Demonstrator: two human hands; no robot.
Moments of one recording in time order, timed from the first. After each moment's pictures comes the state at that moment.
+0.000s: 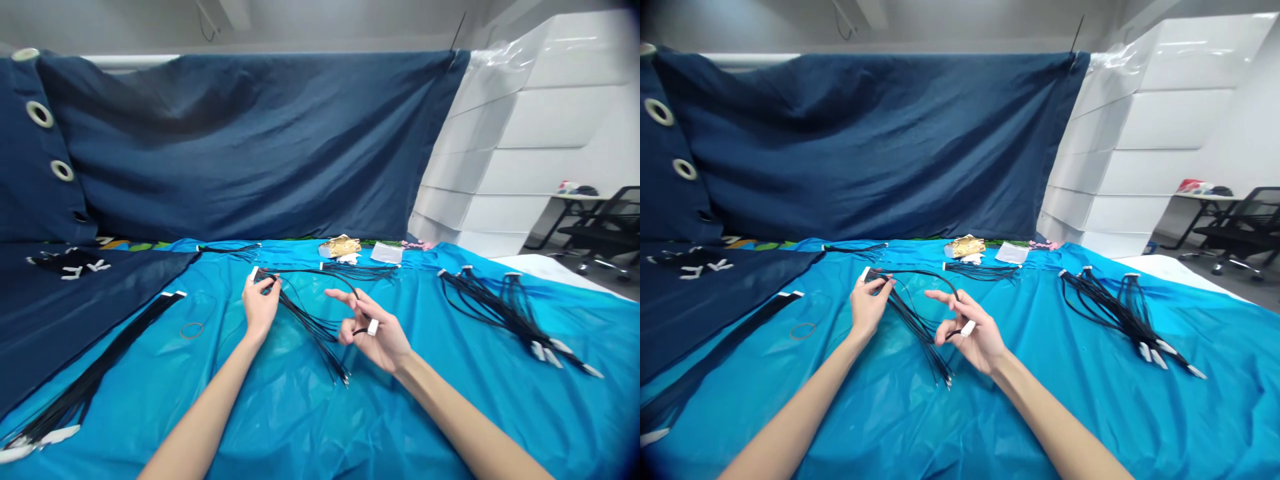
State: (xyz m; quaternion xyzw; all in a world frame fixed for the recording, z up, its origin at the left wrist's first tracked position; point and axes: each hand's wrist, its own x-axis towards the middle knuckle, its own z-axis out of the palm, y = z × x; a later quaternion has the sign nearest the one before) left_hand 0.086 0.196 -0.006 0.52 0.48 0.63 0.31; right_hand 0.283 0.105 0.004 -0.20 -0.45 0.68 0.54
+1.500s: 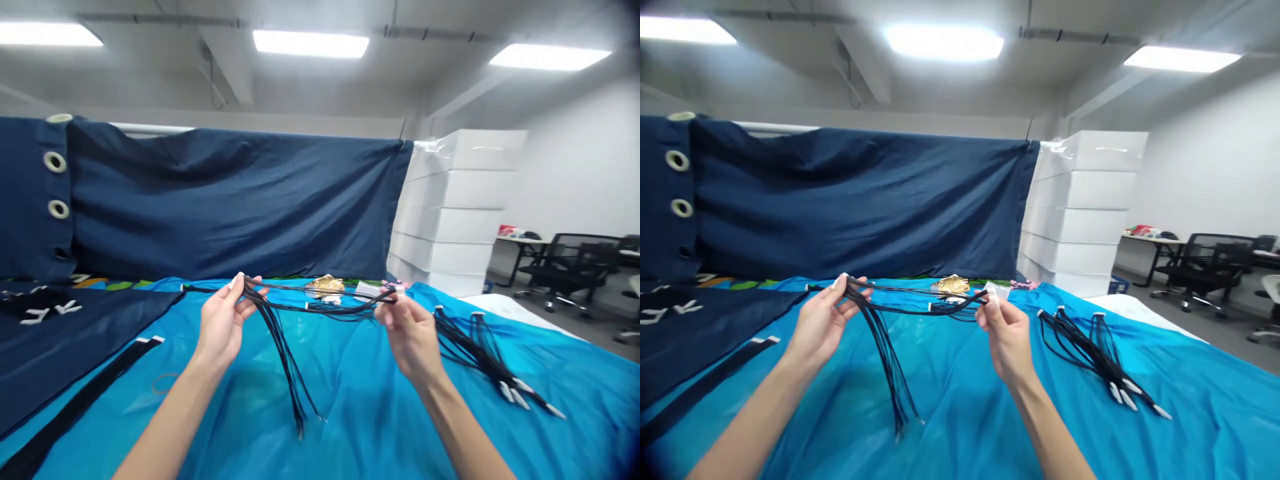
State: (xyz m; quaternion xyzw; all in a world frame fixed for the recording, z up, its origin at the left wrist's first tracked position) left_hand 0.081 0.149 0.099 0.39 0.29 0.71 0.51; right_hand 0.326 0.105 0.063 -0.21 -0.49 0.32 0.79
